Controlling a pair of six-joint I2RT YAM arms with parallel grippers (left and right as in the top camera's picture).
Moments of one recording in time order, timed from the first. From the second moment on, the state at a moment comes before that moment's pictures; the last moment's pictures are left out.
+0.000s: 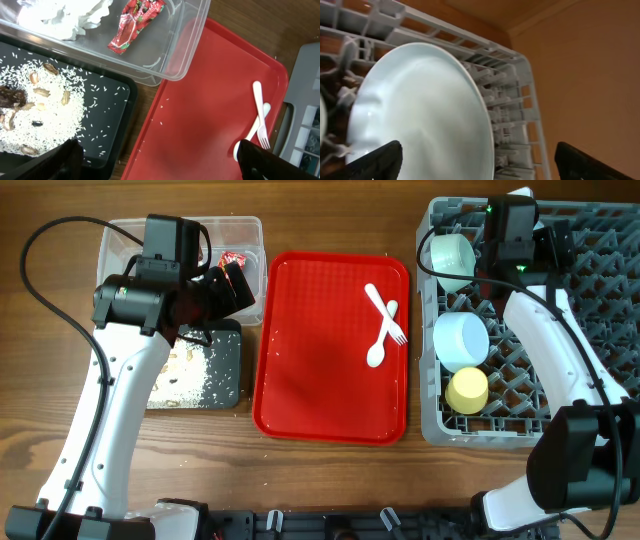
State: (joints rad) left arm -0.17 1.48 1.46 -1.05 0.02 -0.55; right arm 0.05 1.71 1.32 -0.36 0.75 -0.39
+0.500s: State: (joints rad) left arm -0.17 1.48 1.46 -1.05 0.02 -0.55; right arm 0.06 1.36 1.32 -0.71 -0.13 0.12
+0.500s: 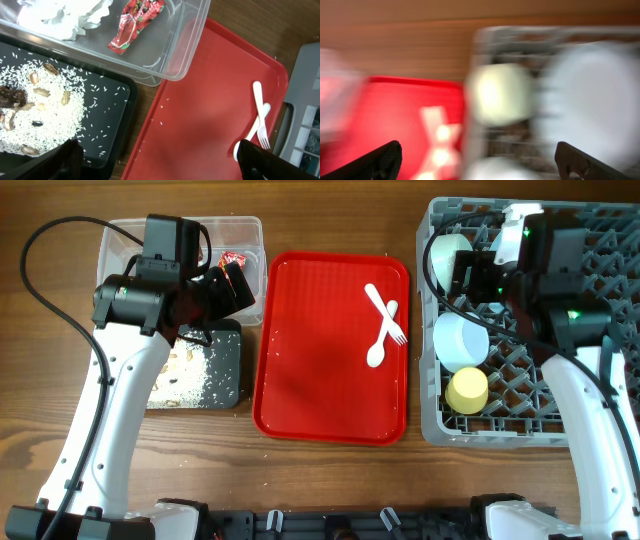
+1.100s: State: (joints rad) left arm -0.17 1.48 1.46 -1.05 0.02 -0.55; right arm 0.44 1.69 1.29 -0.80 -0.11 0.62
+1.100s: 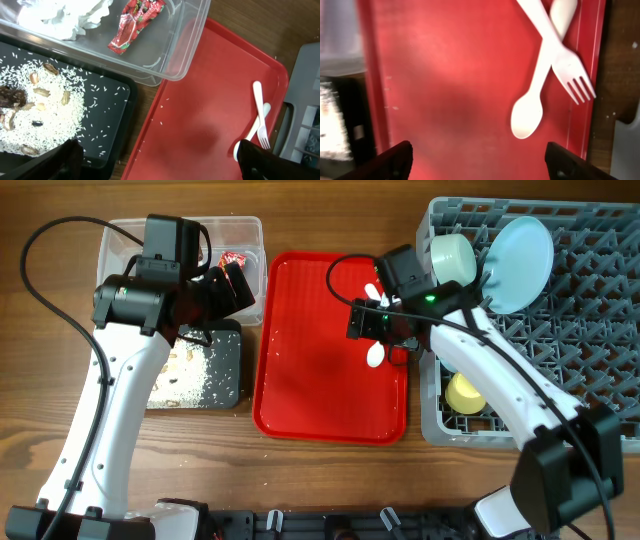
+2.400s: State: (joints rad) left arm -0.17 1.48 1.46 -1.05 0.02 -0.55; right arm 0.44 1.98 1.29 -0.76 0.02 0.73
